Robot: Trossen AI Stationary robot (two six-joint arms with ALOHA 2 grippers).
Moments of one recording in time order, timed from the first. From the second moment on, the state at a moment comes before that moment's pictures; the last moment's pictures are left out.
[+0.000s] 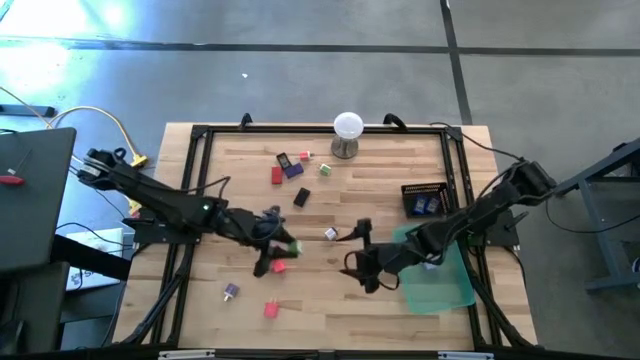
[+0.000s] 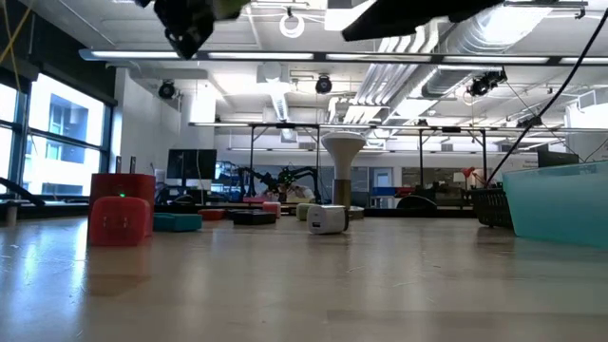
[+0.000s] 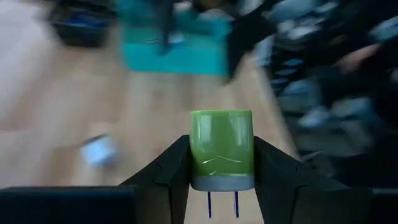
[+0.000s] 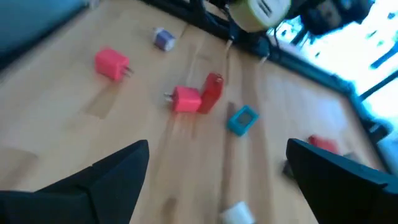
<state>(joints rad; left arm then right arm) -0.34 1.19 0.79 0.04 -0.10 -0.38 0.47 1.52 0.92 0.09 0.47 -0.15</state>
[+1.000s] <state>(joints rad) -0.11 1.63 0.81 0.63 0.52 -0.78 0.45 1.65 0.92 0.41 0.41 -0.39</state>
